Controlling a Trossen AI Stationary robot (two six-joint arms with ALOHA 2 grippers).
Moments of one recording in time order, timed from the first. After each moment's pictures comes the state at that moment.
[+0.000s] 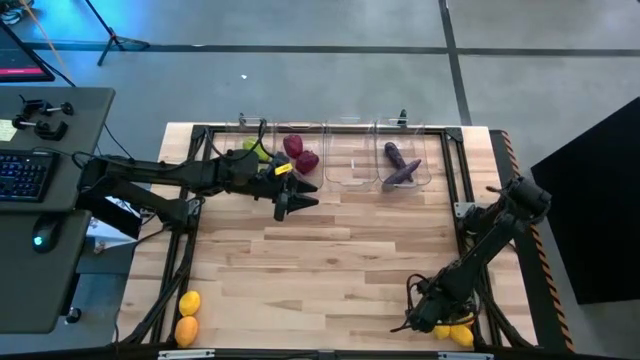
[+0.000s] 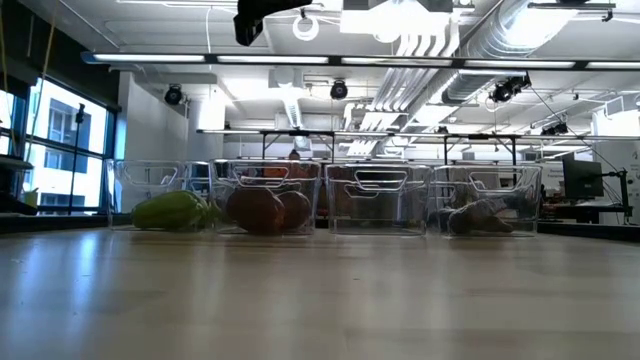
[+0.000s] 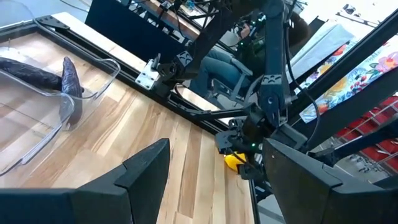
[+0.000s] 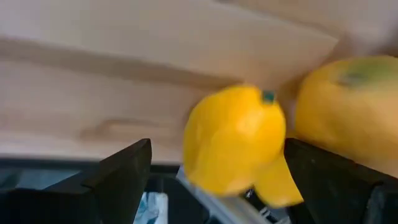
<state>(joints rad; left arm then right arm) 0.02 1.25 0.99 0.04 0.09 -0.57 0.89 1.66 0.90 -0.58 -0.47 2.24</state>
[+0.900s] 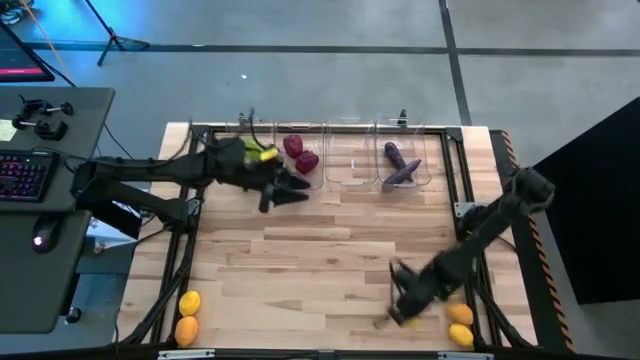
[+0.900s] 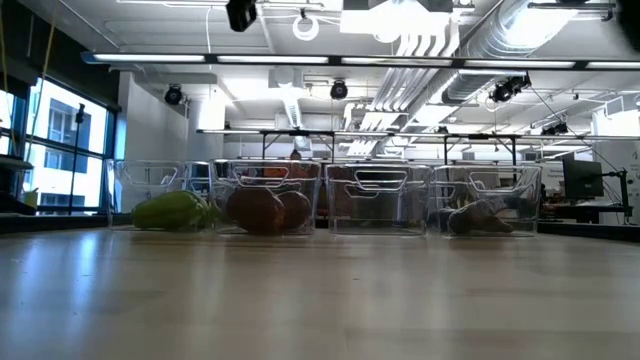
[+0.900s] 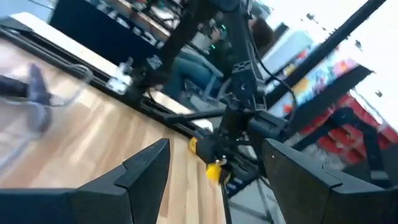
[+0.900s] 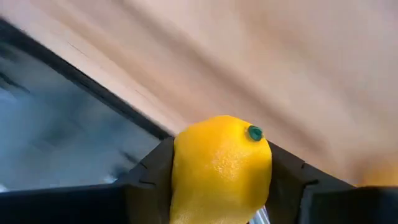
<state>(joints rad) 0.09 1.18 0.99 0.03 0.26 -0.59 0.74 1.57 1.01 -0.61 -0.19 1.75</state>
